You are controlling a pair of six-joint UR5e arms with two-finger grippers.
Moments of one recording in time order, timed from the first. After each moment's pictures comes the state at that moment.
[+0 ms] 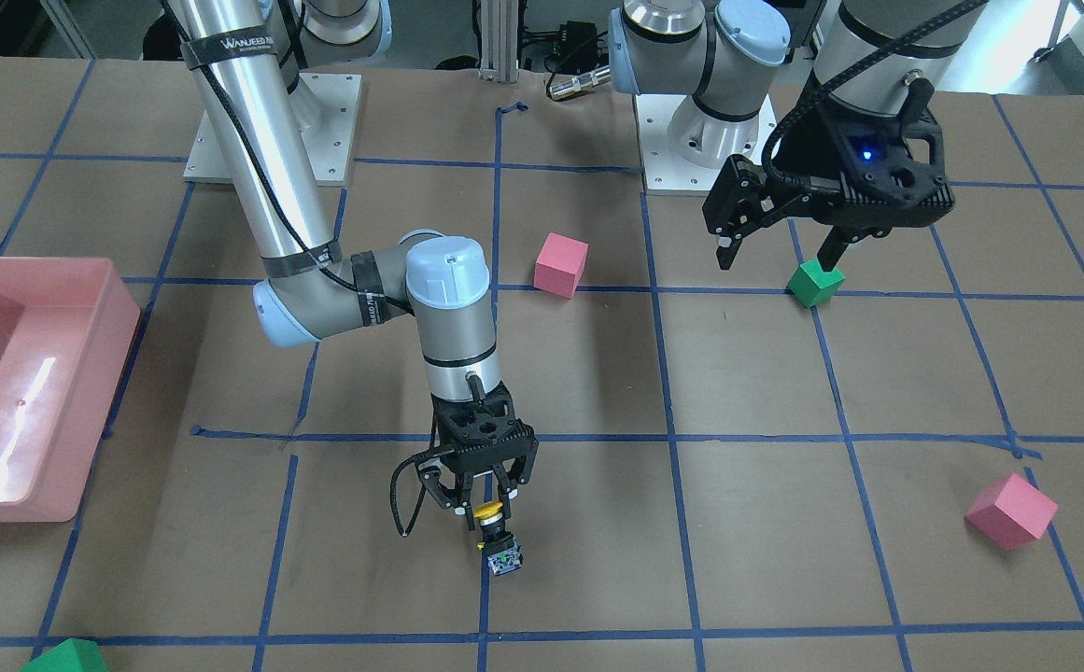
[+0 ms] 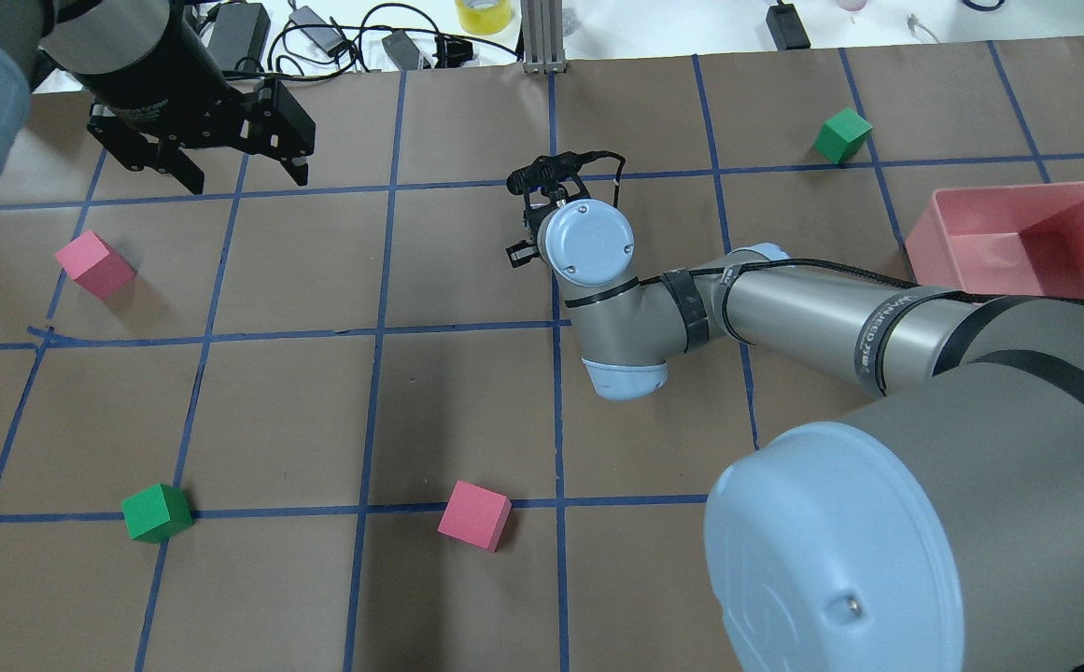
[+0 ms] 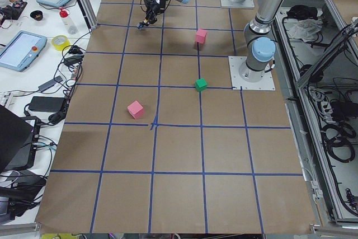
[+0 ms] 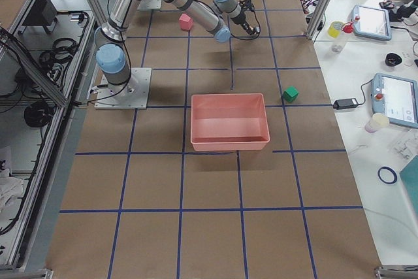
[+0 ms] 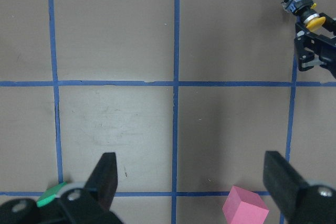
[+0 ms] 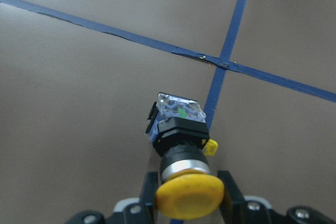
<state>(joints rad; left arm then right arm) -1.55 -1.58 -1.52 -1.49 1.55 -0.01 1.93 -0.91 1.78 -3.06 -1.65 0.00</state>
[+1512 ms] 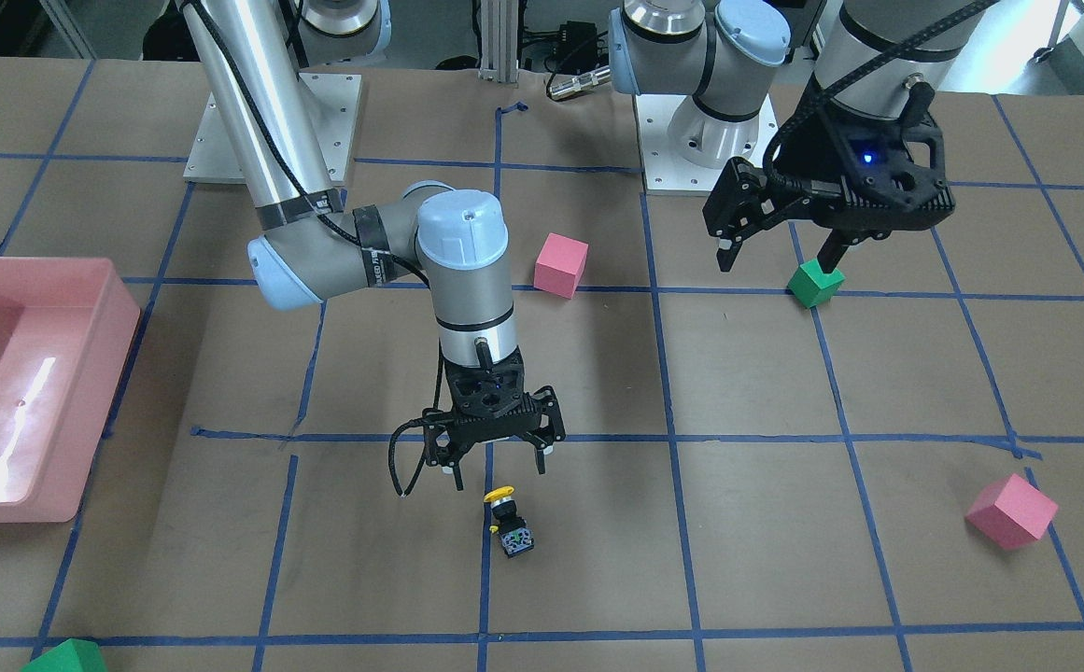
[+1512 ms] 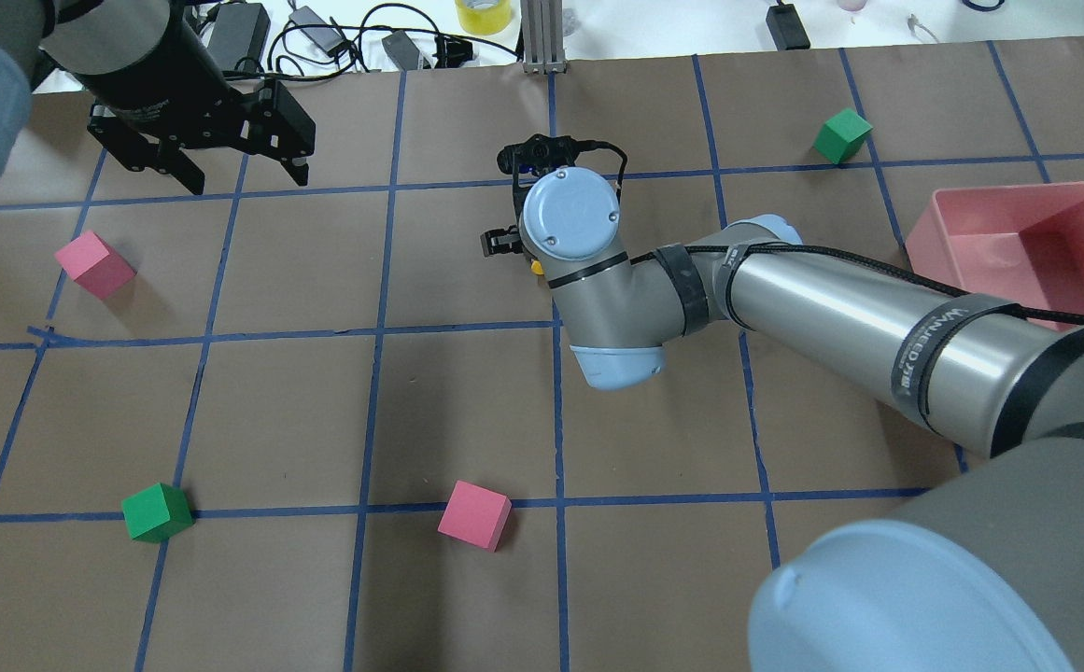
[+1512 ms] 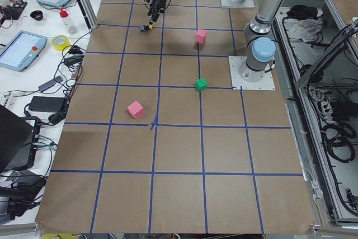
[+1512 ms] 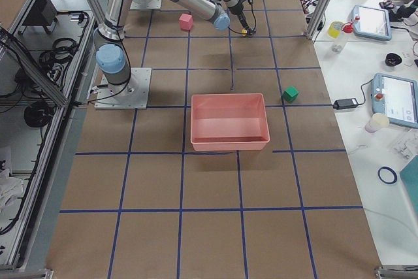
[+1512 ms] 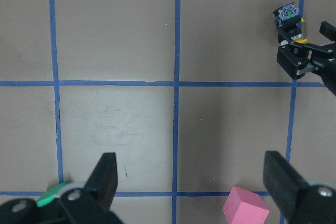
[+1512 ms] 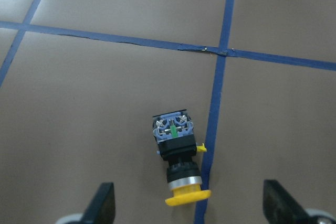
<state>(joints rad) -1.55 -1.59 -1.53 -1.49 1.55 -0.02 1.96 -1.05 1.75 -2.78 -1.65 0.20</state>
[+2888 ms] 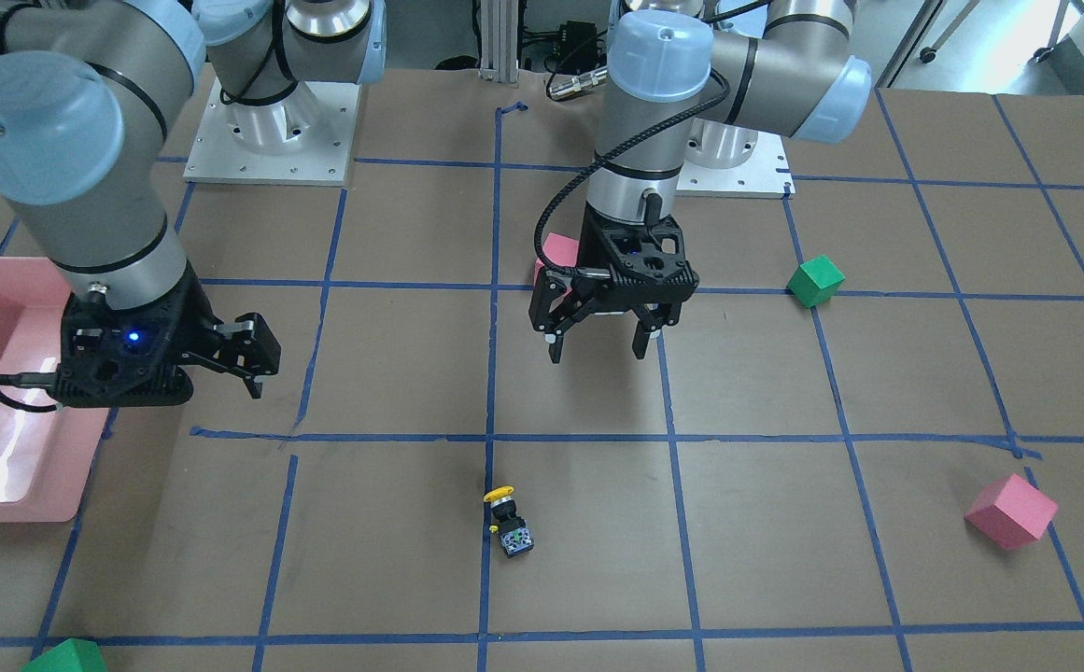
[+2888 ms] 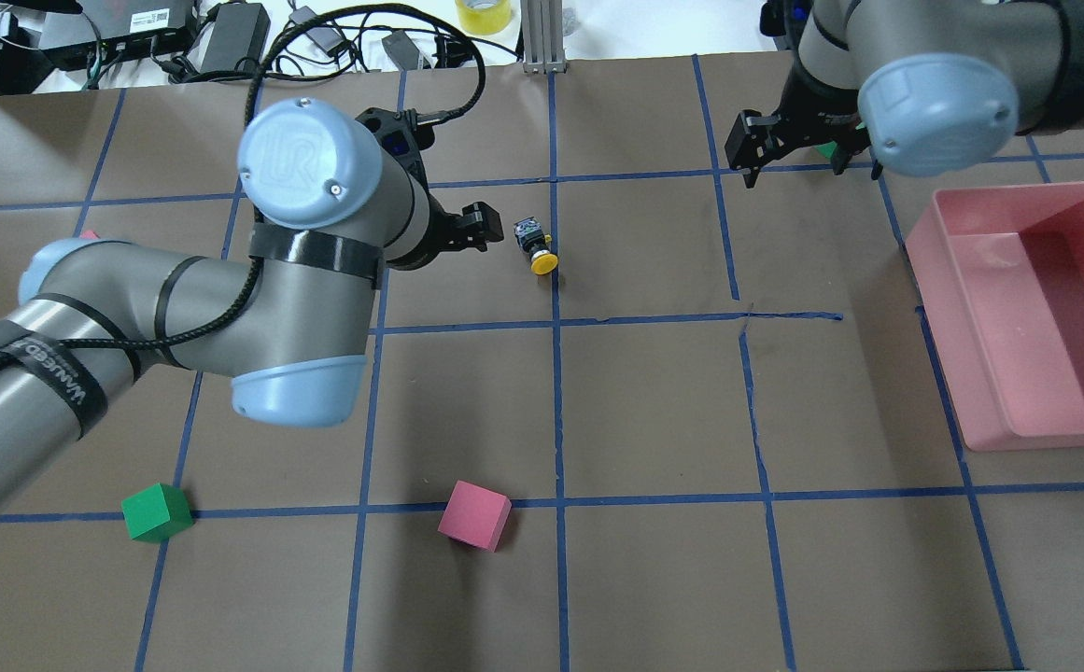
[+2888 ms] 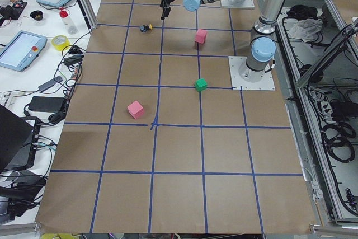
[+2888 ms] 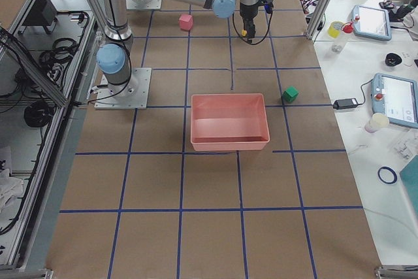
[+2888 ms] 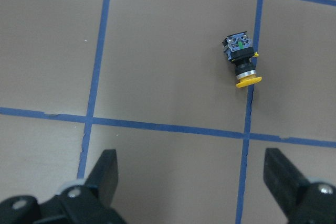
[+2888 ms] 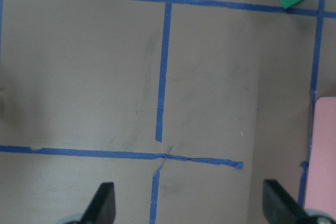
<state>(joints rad) -1.84 -1.69 -1.95 -0.66 1.63 -0.43 1.55 -1.36 1.55 -1.85 -1.62 -0.10</state>
